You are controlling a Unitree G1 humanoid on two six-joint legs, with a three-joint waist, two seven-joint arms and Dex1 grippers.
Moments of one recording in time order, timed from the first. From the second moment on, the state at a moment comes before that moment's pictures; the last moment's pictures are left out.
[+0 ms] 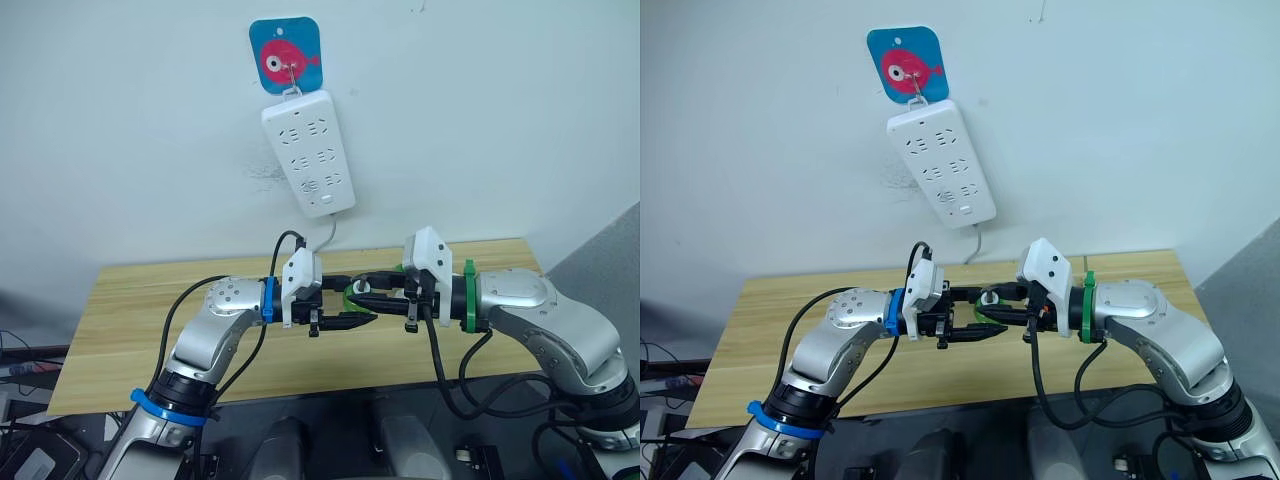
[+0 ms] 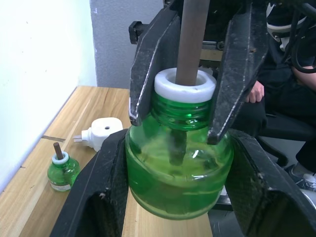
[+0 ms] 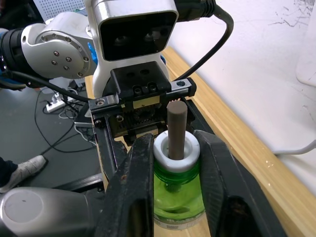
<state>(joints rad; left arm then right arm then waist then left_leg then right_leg) -0.36 0.43 -0.22 -0.11 -0.39 0.25 -1.16 -0.42 -0.62 0.21 -0.59 0.57 0.79 0.76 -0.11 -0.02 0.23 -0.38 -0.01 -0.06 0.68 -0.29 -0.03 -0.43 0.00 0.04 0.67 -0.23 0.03</state>
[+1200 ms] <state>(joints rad) -0.37 0.18 0.15 -0.25 -1.30 1.04 -0.40 -0.22 -0.21 -0.22 -0.54 1.69 0.80 -0.27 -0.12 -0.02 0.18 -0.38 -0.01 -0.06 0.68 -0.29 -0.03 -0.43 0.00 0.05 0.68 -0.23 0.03</state>
